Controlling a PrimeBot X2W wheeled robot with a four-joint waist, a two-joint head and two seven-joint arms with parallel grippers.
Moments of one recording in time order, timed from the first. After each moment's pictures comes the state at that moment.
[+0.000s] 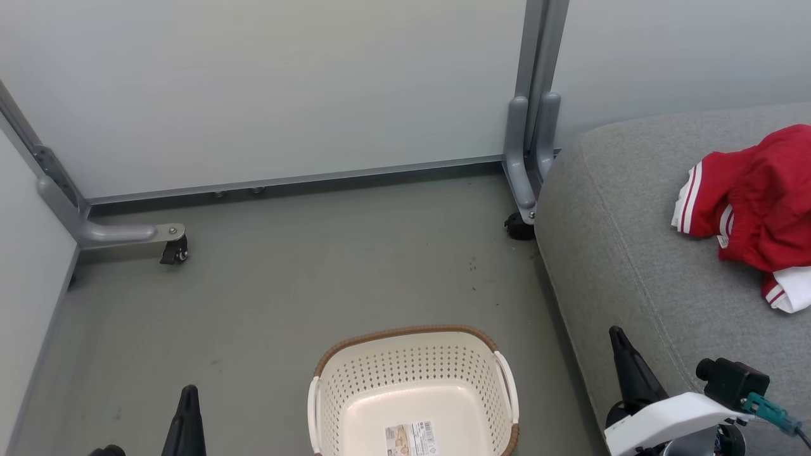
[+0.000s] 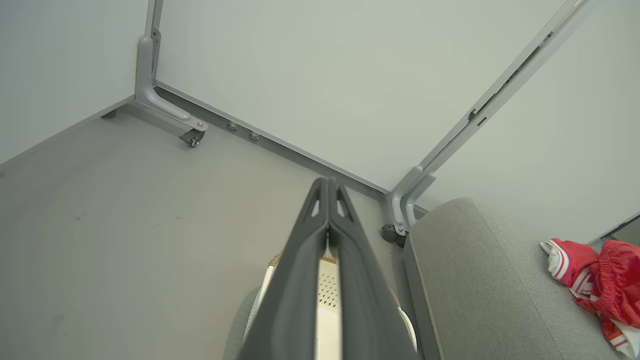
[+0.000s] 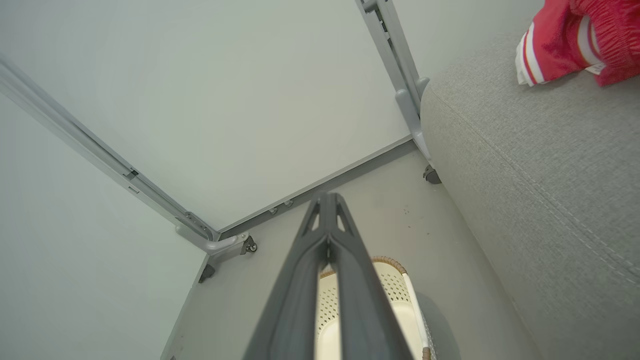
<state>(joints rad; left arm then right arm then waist) 0.20 0.06 0.00 0.10 -0.64 -0.09 -0.16 0.05 -0.09 0.11 0.20 0.61 0.13 -0.16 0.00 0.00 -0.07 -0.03</state>
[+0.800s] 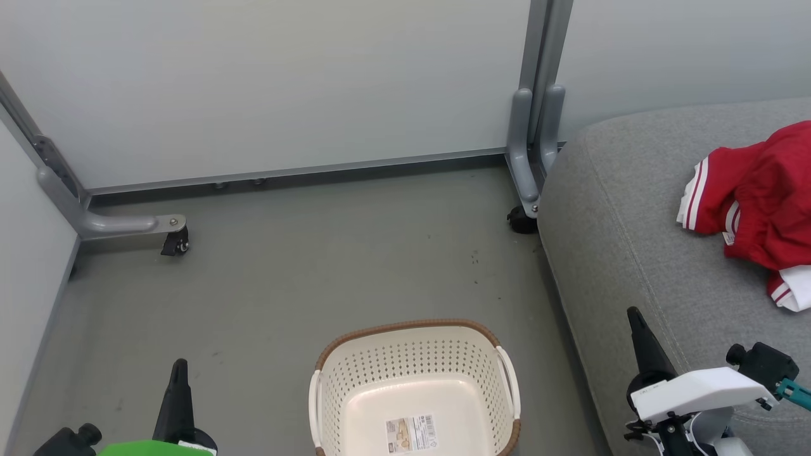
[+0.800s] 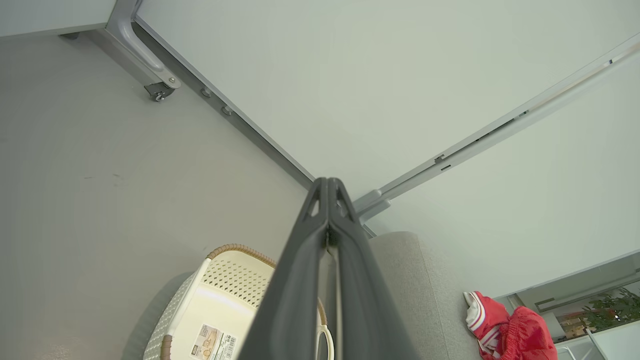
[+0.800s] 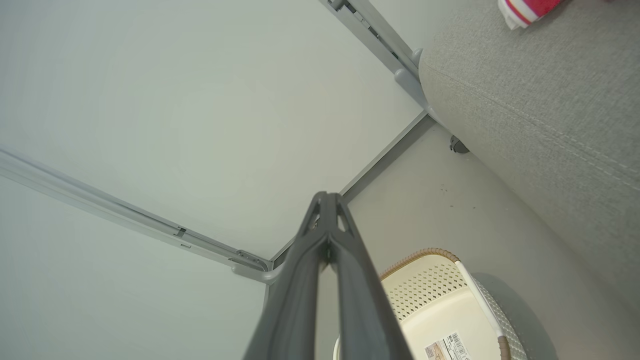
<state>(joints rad) 0.11 0.07 0.02 0.14 -0.98 -0.10 -0.08 0.00 -0.09 0.05 0.22 0.96 0.13 -0.09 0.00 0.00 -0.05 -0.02</state>
